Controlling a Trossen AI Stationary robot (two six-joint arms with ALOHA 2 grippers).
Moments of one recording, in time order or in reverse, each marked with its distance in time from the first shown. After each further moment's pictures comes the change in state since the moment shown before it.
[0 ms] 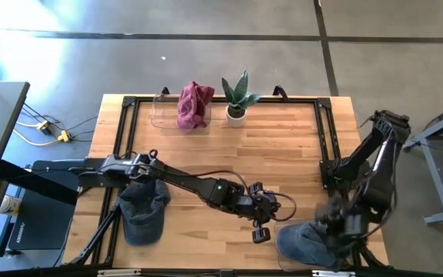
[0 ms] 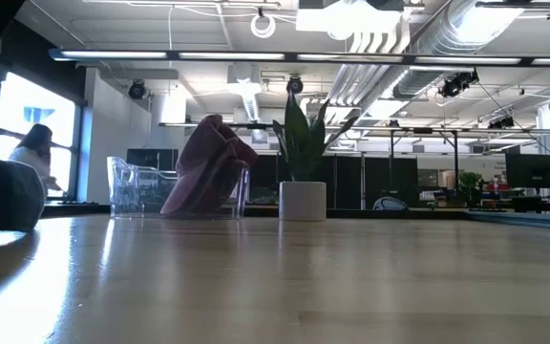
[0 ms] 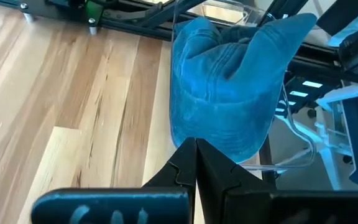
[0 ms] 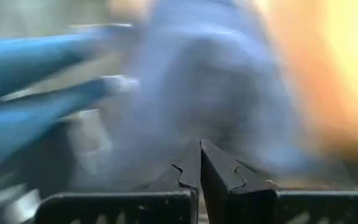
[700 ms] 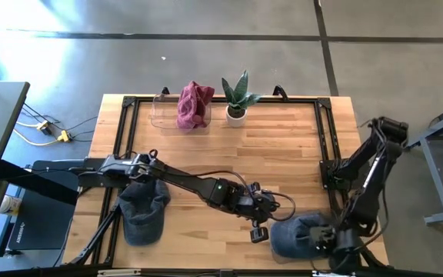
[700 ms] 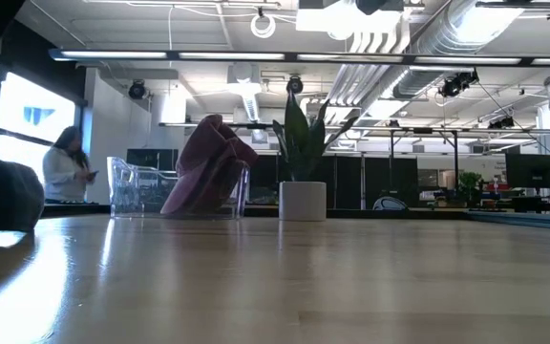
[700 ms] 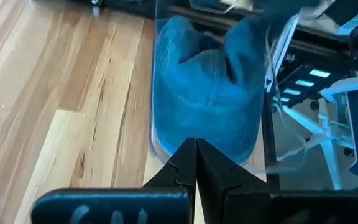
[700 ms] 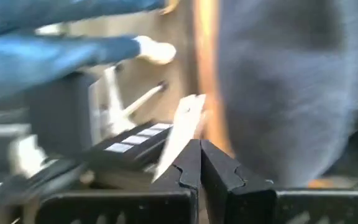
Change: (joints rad) left arm -0.001 -0.003 0.000 -0.055 0.012 -0.027; right arm 0.041 0.114 -0.194 0.463 -0.102 -0.195
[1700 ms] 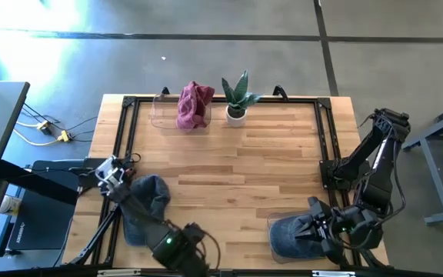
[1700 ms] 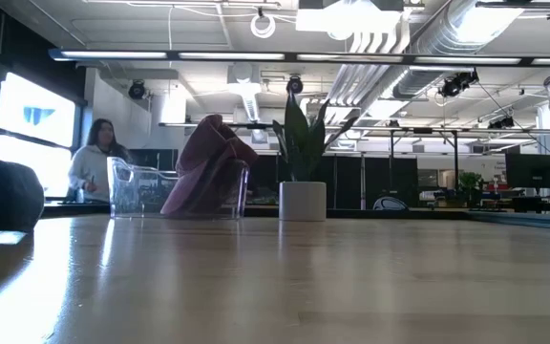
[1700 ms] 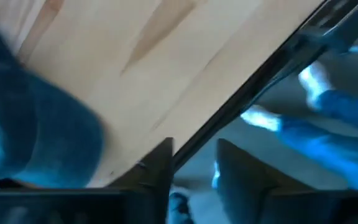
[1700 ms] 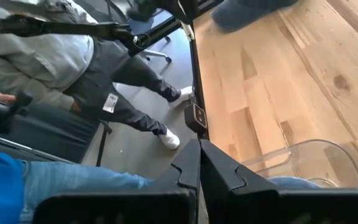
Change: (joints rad) left arm -0.378 -0.119 -0.057 -0.838 0.200 -0.978; right arm -0.041 -0.157 0.140 0.100 0.742 -0.173
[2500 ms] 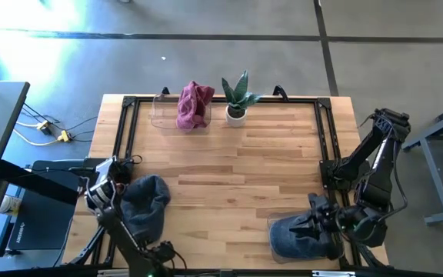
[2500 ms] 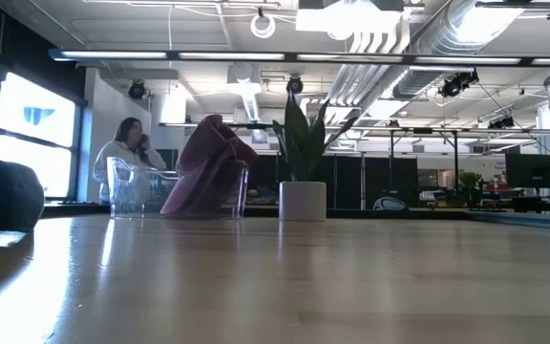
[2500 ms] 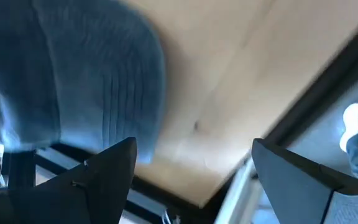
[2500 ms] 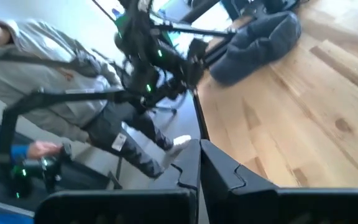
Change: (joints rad) left arm -0.237 0.006 -0.421 0.069 0.119 0.114; right arm -0.005 0.001 0.000 0.147 0.202 0.002
